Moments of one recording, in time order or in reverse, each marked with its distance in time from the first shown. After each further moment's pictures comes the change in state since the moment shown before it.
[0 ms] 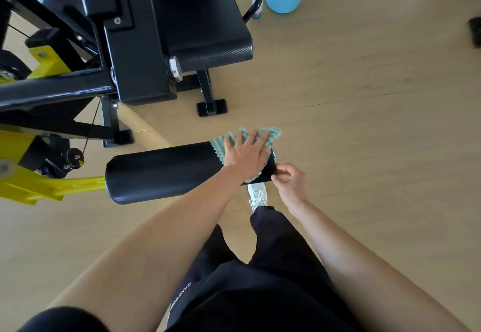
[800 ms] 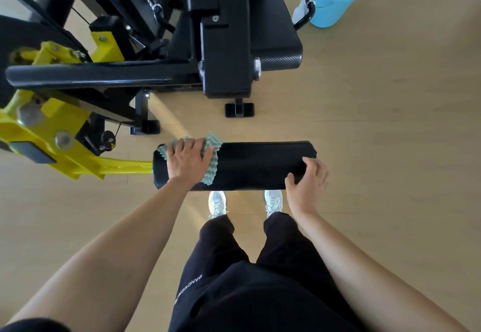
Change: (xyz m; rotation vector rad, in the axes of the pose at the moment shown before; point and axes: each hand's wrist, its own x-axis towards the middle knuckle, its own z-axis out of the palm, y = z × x) left_hand -0.096 -0.232 0.011 -0.043 0.224 -0.434; right_hand -0.038 -0.040 0.079 -0.494 0.303 -0.352
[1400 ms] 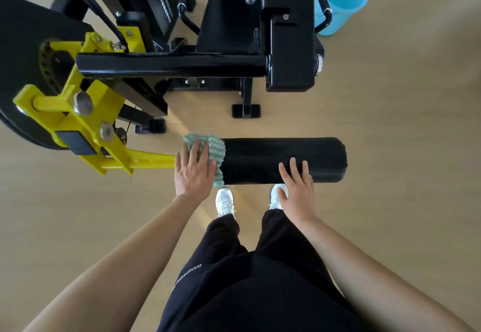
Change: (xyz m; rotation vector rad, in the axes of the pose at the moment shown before) left_hand -0.050 -0.091 0.019 -0.144 0.122 0.091; right_hand -0.073 -0.034 0.050 -0.430 -0.333 -0.379
